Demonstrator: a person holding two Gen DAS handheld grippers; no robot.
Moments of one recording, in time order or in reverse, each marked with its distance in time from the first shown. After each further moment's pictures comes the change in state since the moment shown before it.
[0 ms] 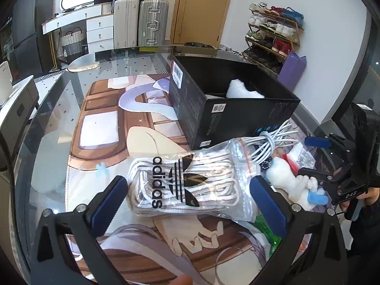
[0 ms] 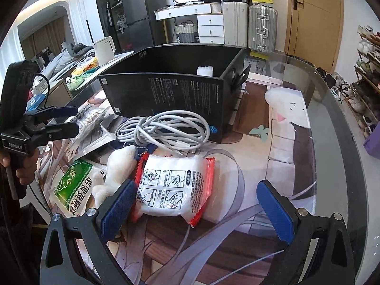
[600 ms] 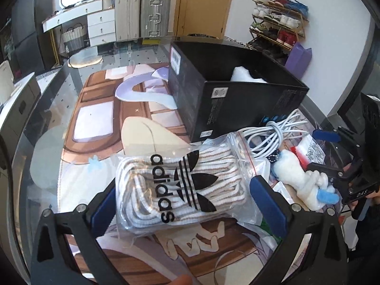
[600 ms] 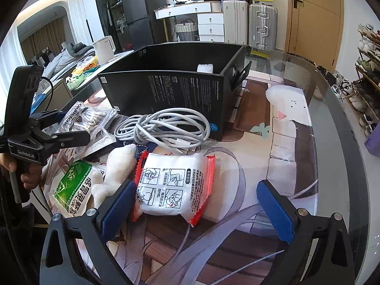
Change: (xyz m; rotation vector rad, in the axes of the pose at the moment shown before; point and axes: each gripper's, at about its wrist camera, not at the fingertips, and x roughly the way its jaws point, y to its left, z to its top) left arm 0.013 -0.007 -0.001 0.016 0.044 0.023; right arm 0.001 -0.001 -0.001 0.005 0.004 0.007
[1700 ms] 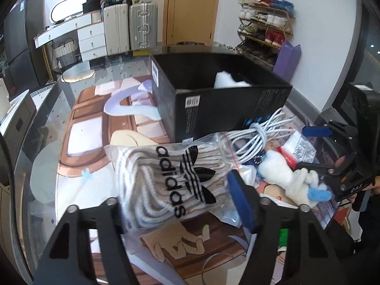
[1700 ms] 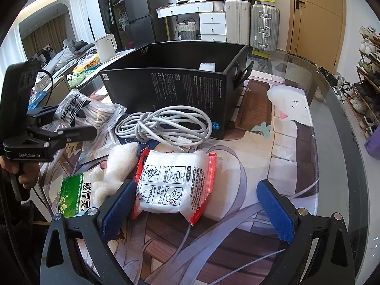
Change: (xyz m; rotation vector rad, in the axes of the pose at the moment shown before) left arm -0.011 -0.018 -0.002 0.071 -0.056 -0.017; right arm 0.001 0.003 -0.003 -0.018 0.004 -0.001
